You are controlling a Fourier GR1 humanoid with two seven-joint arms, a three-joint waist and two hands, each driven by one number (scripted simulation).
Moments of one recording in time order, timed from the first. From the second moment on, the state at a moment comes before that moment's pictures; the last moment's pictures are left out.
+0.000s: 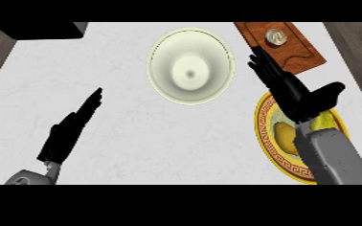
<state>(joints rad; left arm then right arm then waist) -0.08 0.51 -0.34 -1.45 0.19 0.10 0.02 -0.34 -0.34 0.20 -1.42 -0.34 0.11 0.02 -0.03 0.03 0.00</state>
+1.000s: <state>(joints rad) -0.17 0.50 0.02 -1.52 0.34 0.22 -0.06 0.17 -0.18 -0.28 -1.78 -0.30 -0.31 -0.48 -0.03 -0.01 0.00</state>
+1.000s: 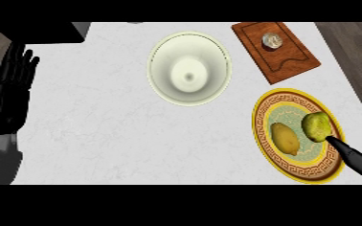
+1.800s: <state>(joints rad) -0.21 0.49 0.05 -1.49 0.34 0.19 -0.07 0.67 -0.56 -0.46 -1.95 -0.30 0.04 -0.14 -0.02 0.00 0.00</state>
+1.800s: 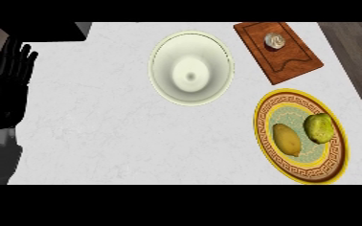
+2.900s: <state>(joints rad) -0.24 0.42 0.12 -1.45 0.27 0.11 -0.06 0.35 -0.46 -0.38 -1.64 0.00 0.22 -0.07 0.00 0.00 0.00</state>
